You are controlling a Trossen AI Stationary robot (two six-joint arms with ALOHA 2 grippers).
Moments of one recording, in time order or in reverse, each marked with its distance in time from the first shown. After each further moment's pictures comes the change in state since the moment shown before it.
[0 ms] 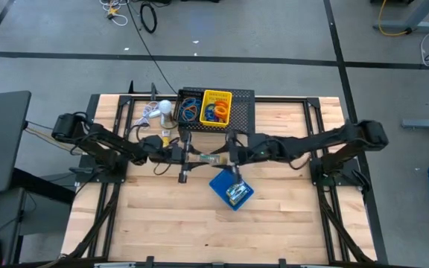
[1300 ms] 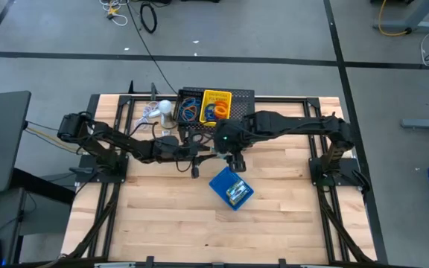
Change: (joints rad) left arm 0.026 0.063 0.135 -0.335 -0.231 -0.121; right arm -0.059 0.320 0.909 -1.436 0.021 0.060
